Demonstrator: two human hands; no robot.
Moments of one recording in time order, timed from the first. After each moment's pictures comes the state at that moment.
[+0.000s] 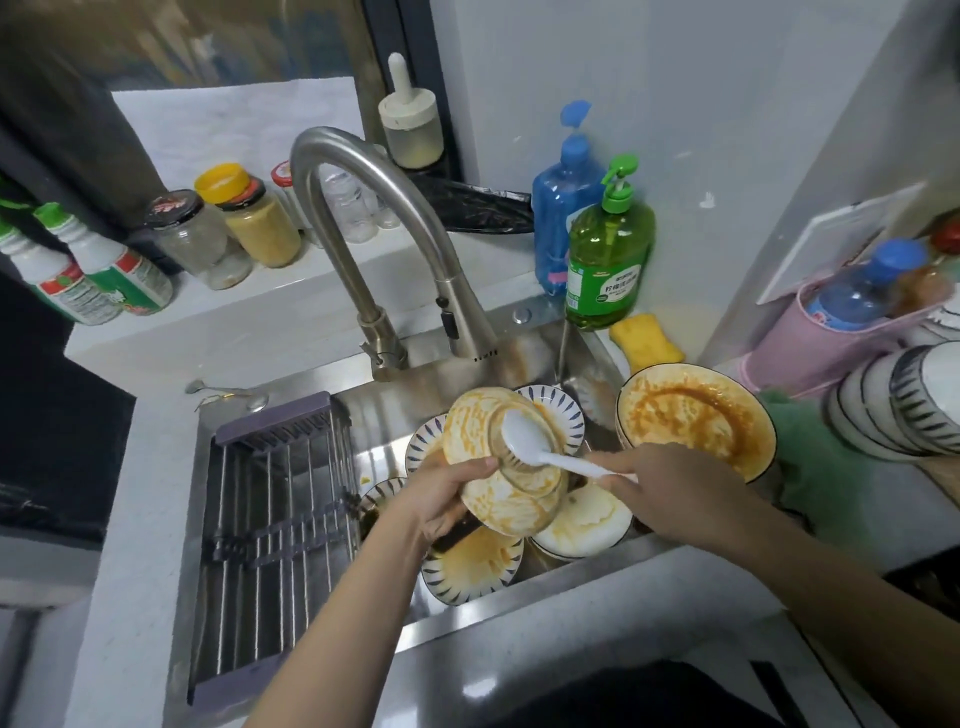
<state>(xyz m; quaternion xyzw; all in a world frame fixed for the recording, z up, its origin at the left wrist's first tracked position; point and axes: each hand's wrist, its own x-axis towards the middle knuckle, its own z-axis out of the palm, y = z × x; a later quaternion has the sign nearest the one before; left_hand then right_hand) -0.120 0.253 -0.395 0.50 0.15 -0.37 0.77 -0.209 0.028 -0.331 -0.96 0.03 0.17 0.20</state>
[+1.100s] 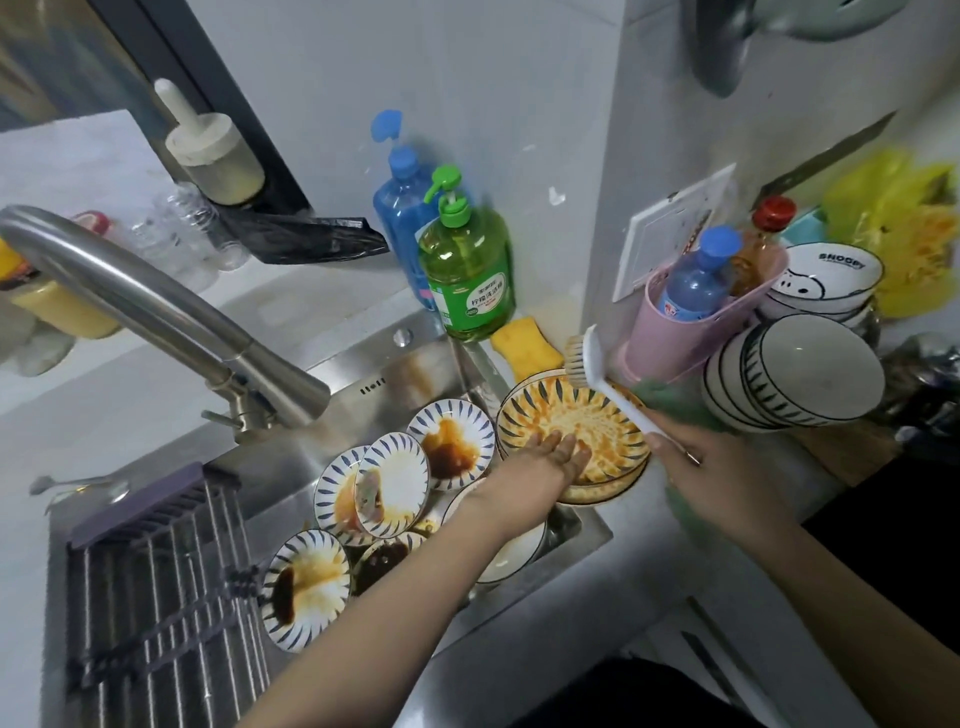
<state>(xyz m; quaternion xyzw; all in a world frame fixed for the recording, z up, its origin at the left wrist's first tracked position) -0.129 0.038 -0.414 0.78 -0.58 -0.20 -0.08 -0.254 -0.117 -0.367 -0.85 0.30 0.00 0.42</state>
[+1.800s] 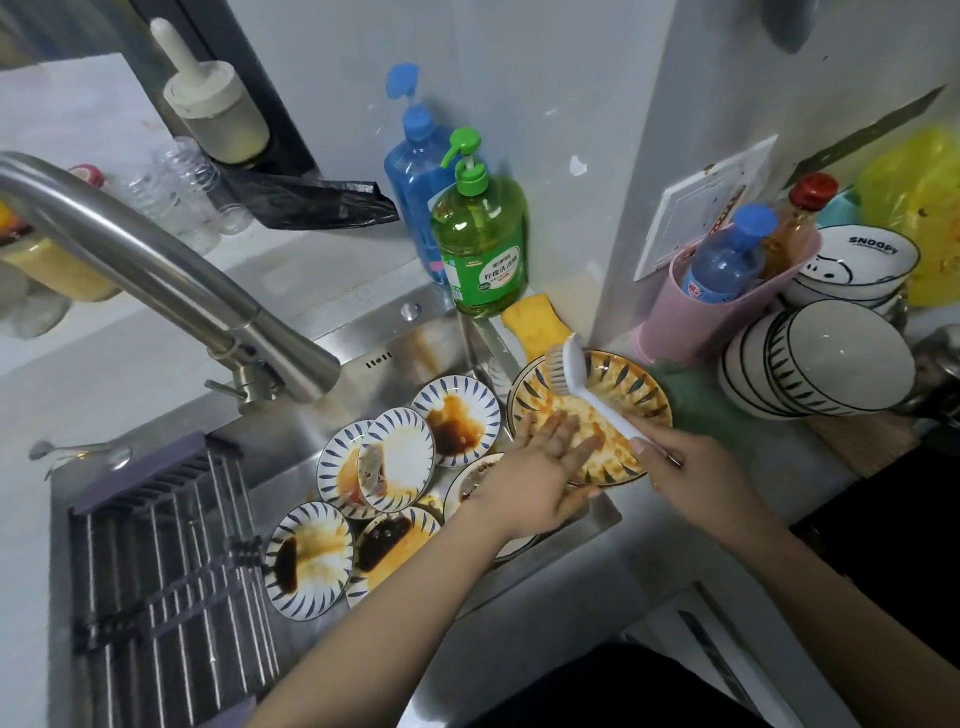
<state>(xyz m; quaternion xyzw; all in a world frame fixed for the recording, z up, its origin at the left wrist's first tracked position) -0.135 0.060 -0.441 0.82 -0.54 -0.18 0.06 -0.248 -0.099 -0.388 -0.84 0.28 0.03 0.46</state>
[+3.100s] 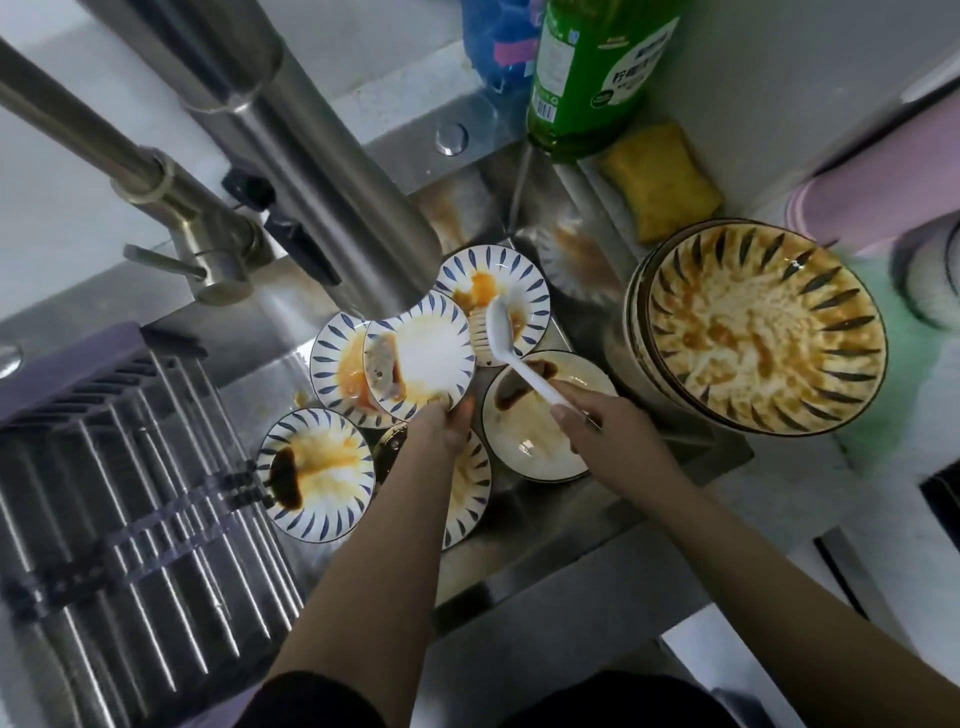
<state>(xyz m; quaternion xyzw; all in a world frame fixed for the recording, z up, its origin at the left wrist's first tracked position) -0.046 0.195 -0.637 0.42 0.53 -0.32 0.66 -0.160 0.048 -0.510 -0.82 0.29 0.16 0.47</state>
